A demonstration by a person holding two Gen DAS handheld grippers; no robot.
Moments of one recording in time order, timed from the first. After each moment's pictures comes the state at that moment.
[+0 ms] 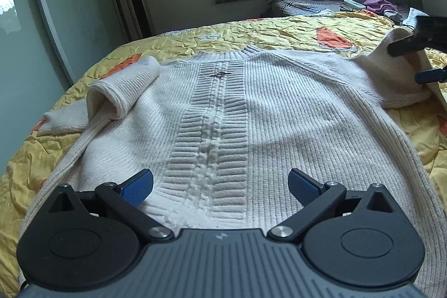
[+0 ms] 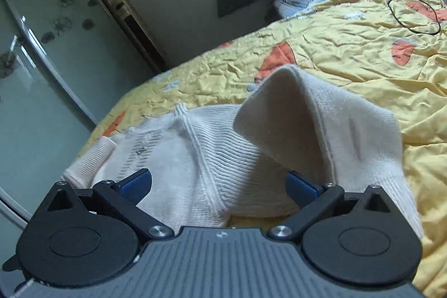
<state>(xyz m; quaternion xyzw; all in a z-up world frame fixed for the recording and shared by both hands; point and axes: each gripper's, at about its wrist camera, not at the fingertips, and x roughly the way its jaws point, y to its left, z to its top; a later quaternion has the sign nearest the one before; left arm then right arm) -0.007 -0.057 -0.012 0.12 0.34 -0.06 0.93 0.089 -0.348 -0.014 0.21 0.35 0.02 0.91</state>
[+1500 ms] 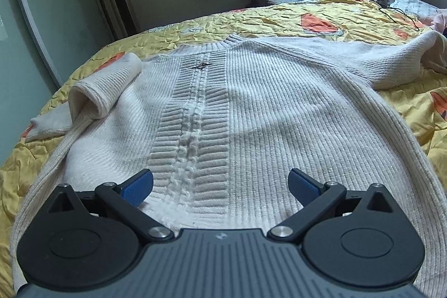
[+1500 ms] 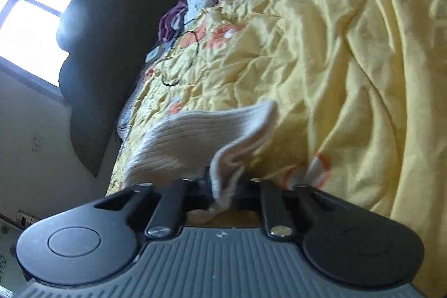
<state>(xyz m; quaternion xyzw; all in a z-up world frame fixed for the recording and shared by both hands) -0.004 -0.071 -0.026 0.14 0.35 -0.08 0.92 -0.035 -0.503 -0.096 0.55 0.13 -0.27 0.78</state>
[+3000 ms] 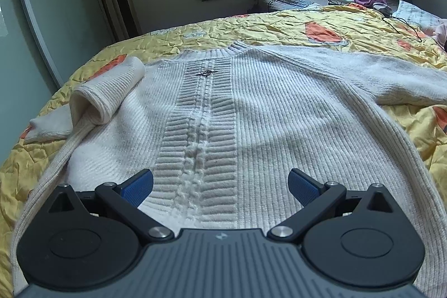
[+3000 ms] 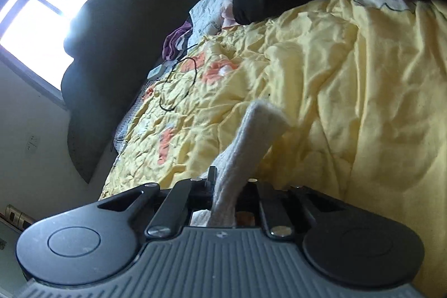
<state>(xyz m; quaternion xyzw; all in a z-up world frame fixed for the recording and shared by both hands) 0.011 -0.063 -0.016 0.12 0.35 -0.09 0.93 -0.058 -0.514 -0.056 0.47 0.10 -0.29 0.83</state>
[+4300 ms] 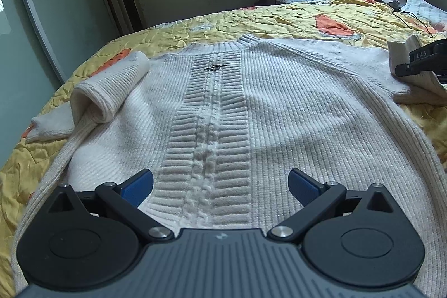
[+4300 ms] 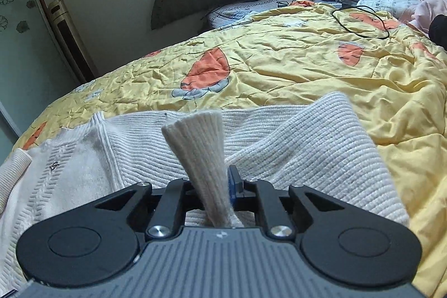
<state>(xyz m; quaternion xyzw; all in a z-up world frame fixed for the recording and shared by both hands) 0.026 -0.062 -0.025 0.14 0.36 -0.07 0.92 0.087 -0.325 -0.047 0.19 0.30 -0.11 0.93</state>
